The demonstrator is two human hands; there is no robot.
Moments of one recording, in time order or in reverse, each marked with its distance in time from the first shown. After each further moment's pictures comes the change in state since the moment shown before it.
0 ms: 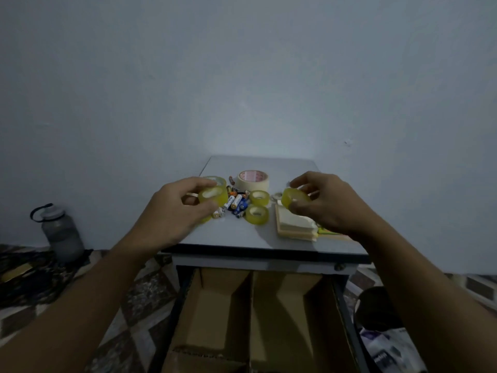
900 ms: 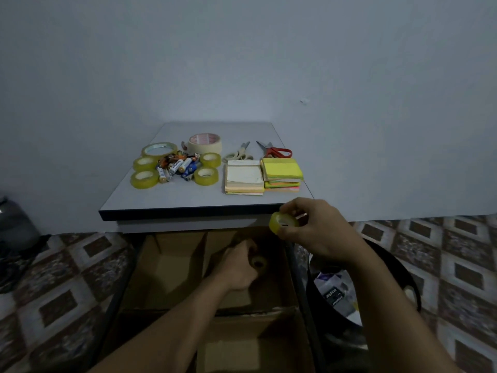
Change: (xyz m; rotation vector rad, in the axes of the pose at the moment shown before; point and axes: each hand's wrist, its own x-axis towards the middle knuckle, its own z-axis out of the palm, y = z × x) left_hand -0.078 -0.058 0.235 0.220 -0.574 -0.283; right_hand -0.108 0.086 0.014 0.025 -0.045 0.160
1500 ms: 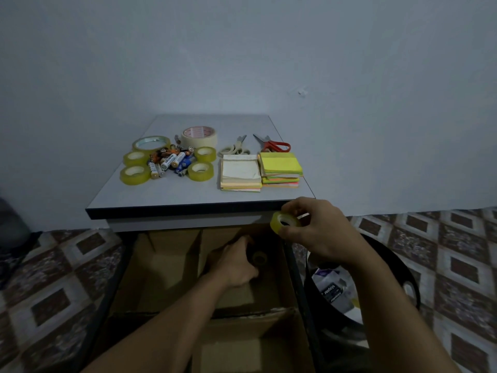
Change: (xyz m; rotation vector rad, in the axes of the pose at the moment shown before) left_hand 0.016 -0.003 0.006 0.006 -0.039 -0.032; right_hand 0.004 0.017 0.007 0.024 0.010 0.012
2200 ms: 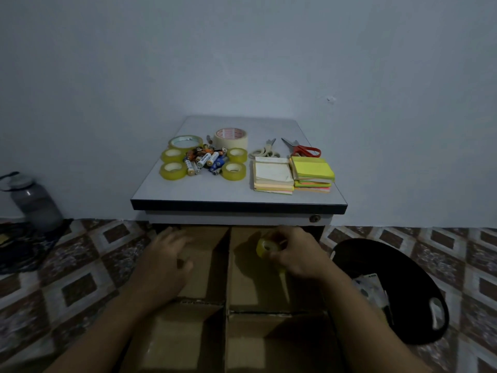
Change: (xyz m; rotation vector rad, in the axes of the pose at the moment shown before) left_hand -0.096 -0.105 -0.108 0.325 0.477 0.118; right_hand 0.021 -0.010 0.091 0.001 -0.227 0.001
